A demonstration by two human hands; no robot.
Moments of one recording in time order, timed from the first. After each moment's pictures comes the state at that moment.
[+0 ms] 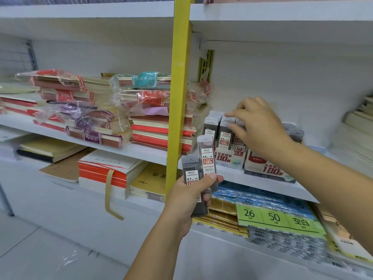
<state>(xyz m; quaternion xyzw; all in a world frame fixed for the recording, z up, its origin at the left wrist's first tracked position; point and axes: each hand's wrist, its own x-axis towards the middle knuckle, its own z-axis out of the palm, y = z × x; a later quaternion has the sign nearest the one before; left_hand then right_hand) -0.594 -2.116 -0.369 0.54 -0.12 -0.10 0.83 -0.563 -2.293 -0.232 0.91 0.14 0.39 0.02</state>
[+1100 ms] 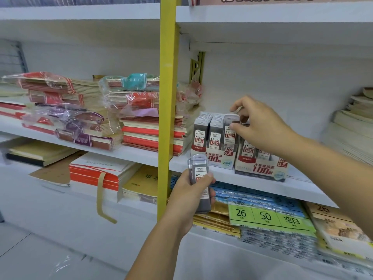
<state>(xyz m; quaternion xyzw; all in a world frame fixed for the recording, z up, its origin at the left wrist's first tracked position) -0.591 -2.140 -0.366 0.57 -0.11 -0.08 0.81 -0.575 -2.316 -0.218 0.94 0.13 0.30 -0.13</state>
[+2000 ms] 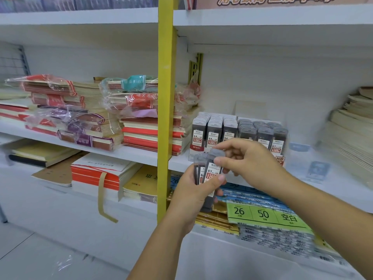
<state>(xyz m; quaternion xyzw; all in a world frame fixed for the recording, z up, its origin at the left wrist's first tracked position) -0.606 -2.142 -0.358 0.58 -0.19 -0.06 0.79 -0.622 -2.294 -0.273 0.88 0.17 0.18 -0.41</state>
